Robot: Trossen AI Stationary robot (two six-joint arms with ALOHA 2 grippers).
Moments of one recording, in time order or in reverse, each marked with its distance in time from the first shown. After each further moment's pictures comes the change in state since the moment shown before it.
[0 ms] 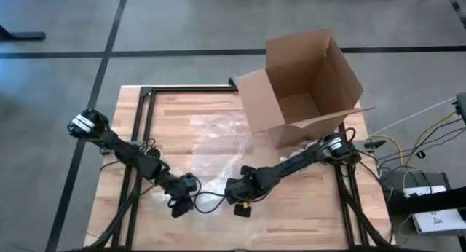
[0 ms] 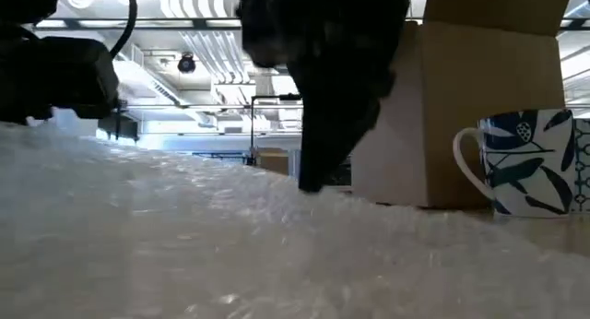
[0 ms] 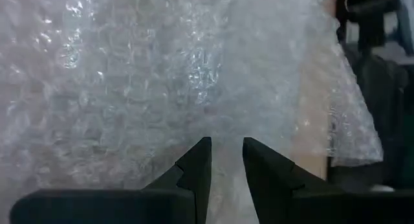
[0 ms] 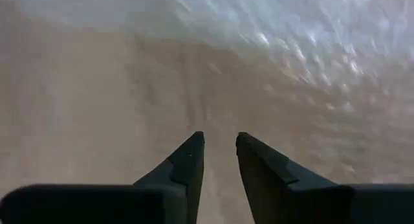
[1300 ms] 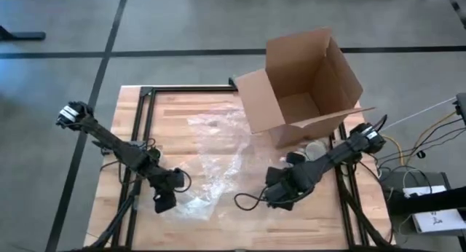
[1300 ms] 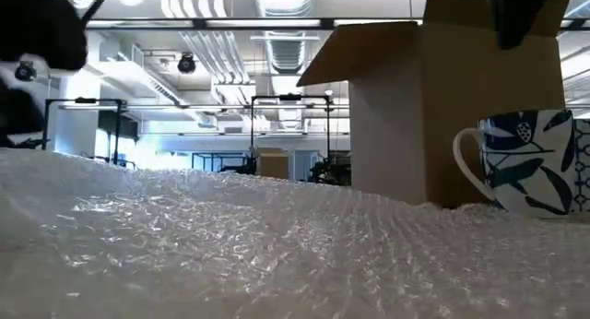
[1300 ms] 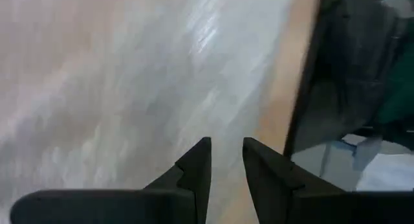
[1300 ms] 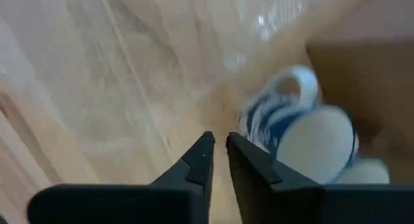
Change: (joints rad) left arm -0.004 -0.286 0.121 -0.512 0.030 0.095; right arm 0.153 -0.371 0.006 -0.799 0.076 0.340
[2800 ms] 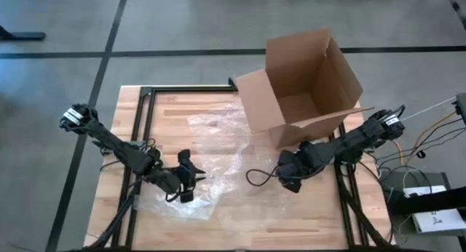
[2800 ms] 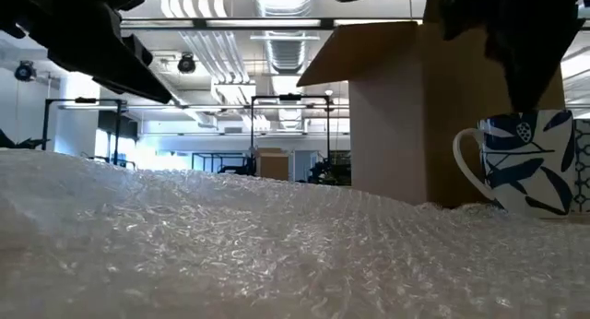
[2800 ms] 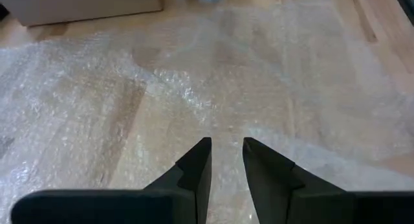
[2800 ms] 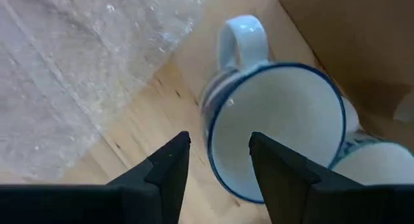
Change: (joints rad) left arm -0.005 0.115 0.024 0.249 -0.779 0.397; right arm -0.139 -0.278 -0.489 0.322 -0.032 -0.001
